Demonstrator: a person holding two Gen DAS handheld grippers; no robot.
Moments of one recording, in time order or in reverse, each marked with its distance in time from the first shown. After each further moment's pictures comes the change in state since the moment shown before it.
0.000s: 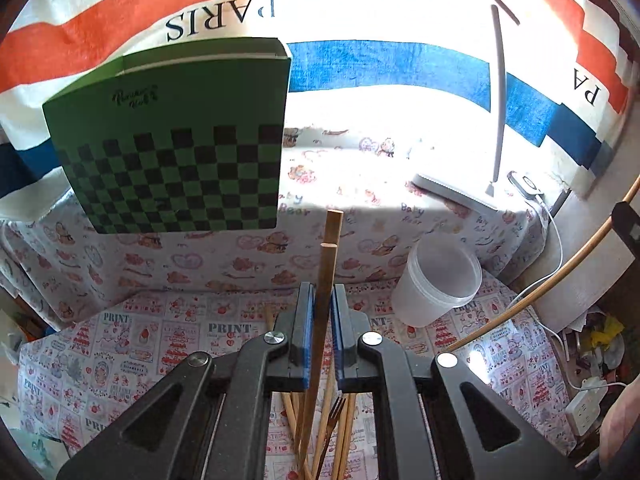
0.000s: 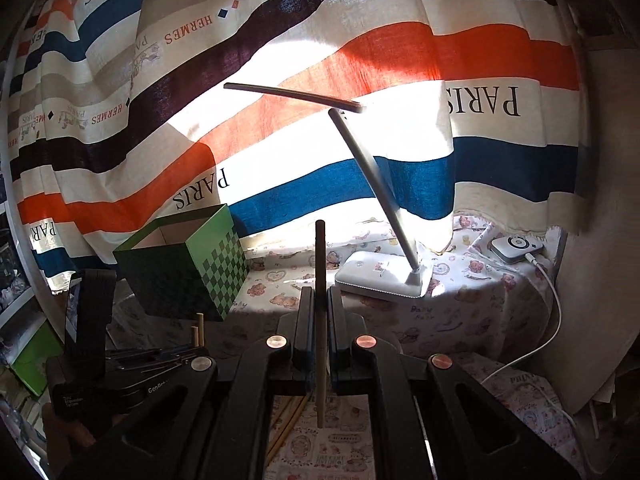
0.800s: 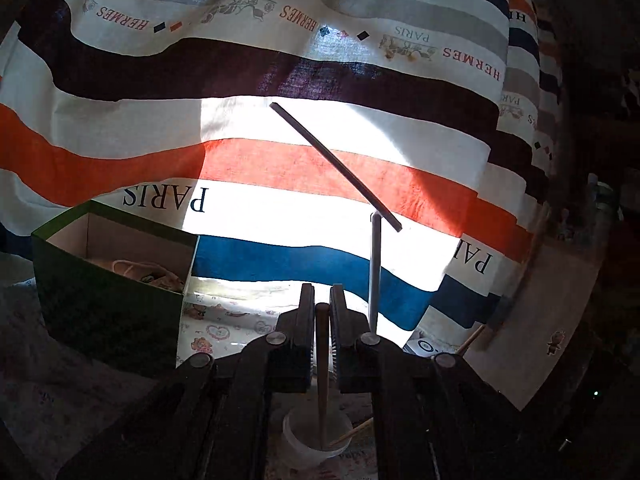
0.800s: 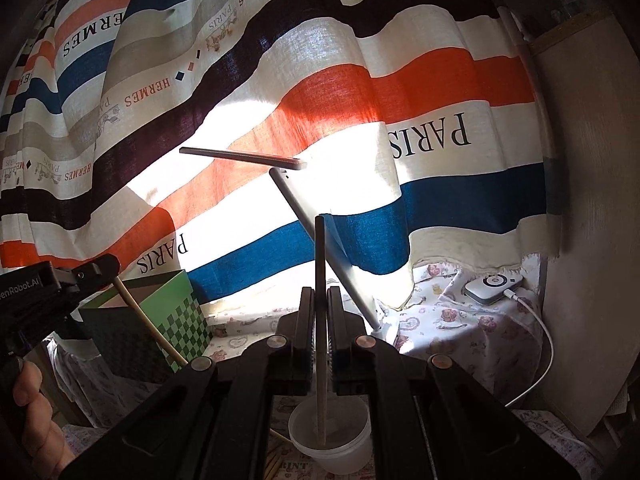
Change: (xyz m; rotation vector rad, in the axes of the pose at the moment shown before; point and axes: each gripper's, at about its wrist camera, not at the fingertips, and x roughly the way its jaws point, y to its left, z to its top) left arm -0.093 -0.036 0.024 -0.102 -0.588 -0.274; right arm 0.014 -0.043 -0.003 0.087 -0.259 -0.075
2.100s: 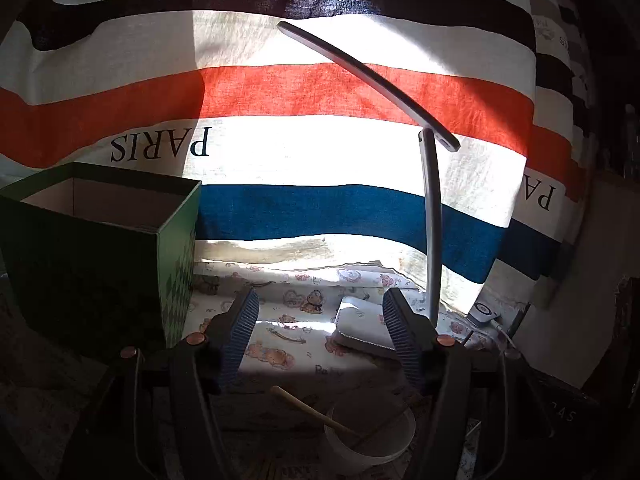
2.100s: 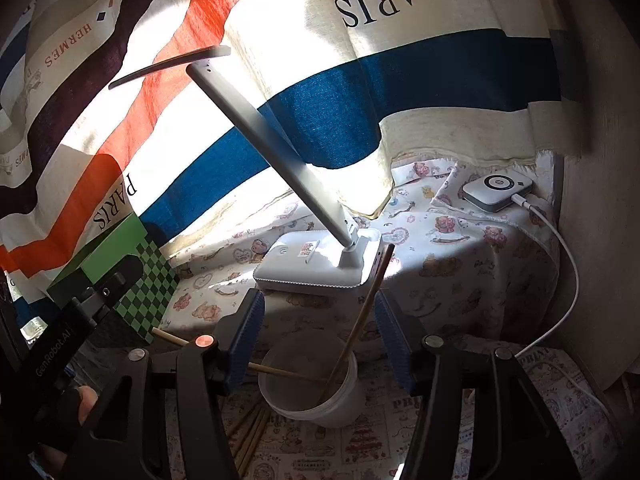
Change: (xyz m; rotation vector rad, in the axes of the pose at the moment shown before) left arm 0.067 0.021 -0.051 0.098 0.071 0.126; right arm 0.065 -0.039 -0.025 0.099 0.328 -0.023
